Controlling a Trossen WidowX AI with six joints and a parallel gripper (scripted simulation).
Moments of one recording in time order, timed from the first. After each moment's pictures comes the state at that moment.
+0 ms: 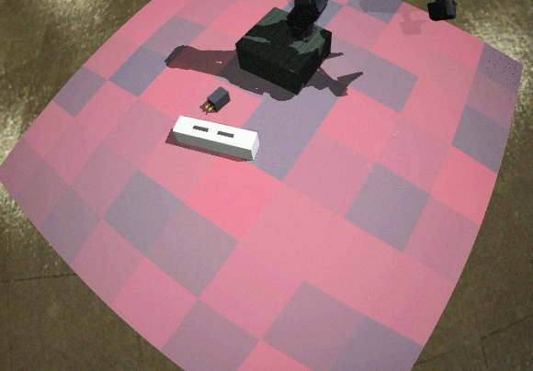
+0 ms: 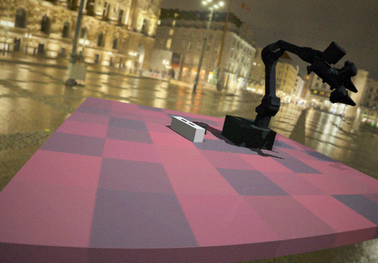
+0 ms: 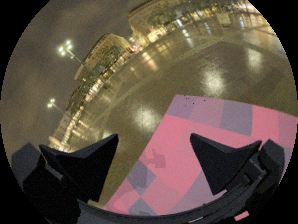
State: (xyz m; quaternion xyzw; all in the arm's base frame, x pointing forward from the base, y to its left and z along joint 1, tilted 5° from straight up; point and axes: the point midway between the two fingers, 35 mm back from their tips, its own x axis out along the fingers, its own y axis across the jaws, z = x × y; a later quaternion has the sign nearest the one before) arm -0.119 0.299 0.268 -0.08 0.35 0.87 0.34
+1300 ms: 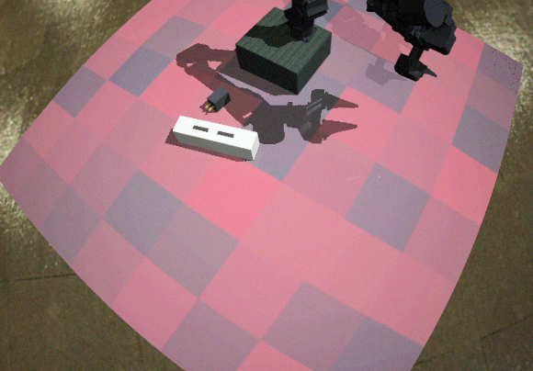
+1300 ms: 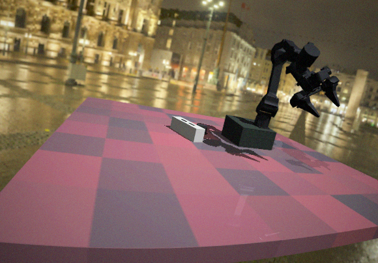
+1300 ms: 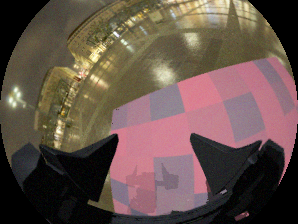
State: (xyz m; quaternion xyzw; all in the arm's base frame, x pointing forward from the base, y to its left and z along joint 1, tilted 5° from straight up) arm 0.058 0.330 0.205 -0.05 0.44 0.68 0.58
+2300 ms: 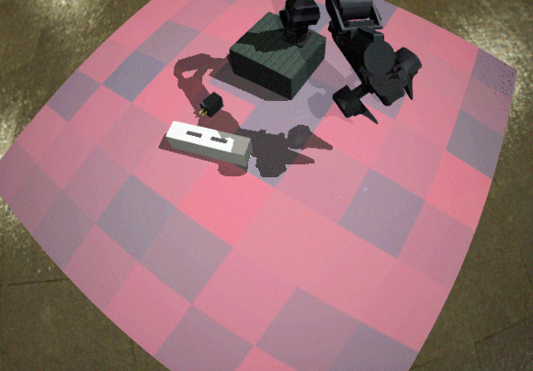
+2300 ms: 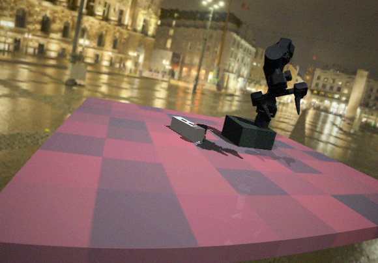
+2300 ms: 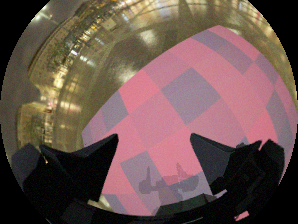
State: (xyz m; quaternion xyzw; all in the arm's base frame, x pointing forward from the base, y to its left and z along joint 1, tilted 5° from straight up) arm 0.186 0.280 0.154 -0.03 0.50 0.51 0.70
